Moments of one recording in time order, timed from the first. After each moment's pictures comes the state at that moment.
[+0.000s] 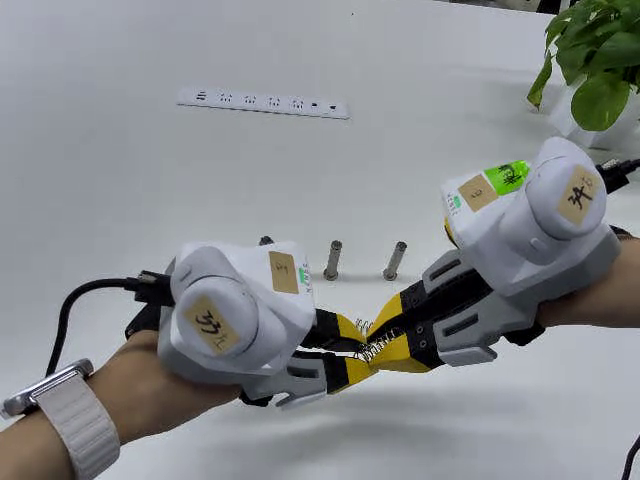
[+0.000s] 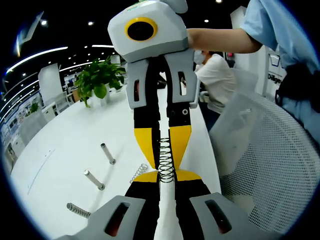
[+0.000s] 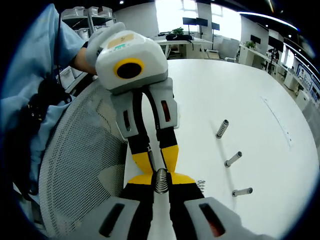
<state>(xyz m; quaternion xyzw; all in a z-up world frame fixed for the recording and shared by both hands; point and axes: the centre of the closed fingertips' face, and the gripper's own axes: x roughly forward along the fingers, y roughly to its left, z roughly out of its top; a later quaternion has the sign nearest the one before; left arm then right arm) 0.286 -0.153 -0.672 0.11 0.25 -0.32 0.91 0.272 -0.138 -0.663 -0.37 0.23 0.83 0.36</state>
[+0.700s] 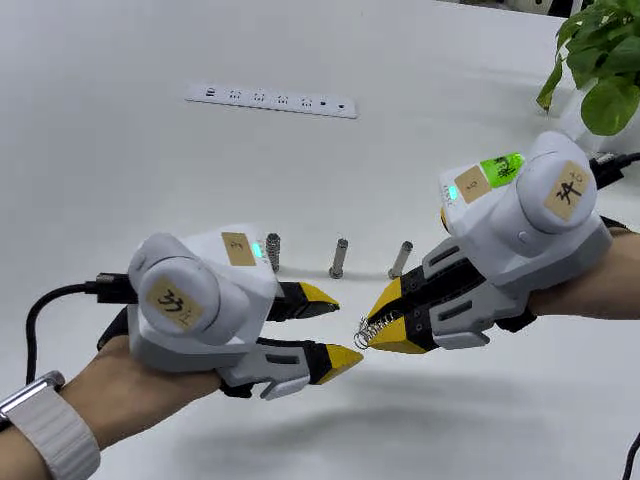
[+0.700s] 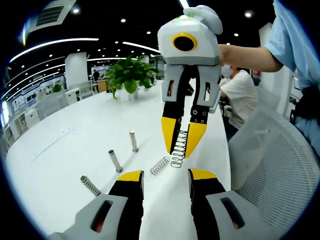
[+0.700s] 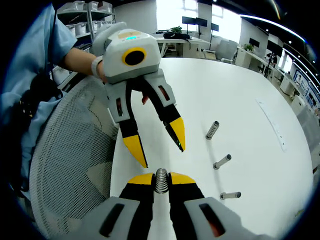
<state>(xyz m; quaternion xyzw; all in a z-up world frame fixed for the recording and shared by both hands) 0.283 -0.092 -0.673 0.03 0.23 -0.19 0.95 0.288 -0.122 -0.669 -0.39 0.20 0.81 0.39</state>
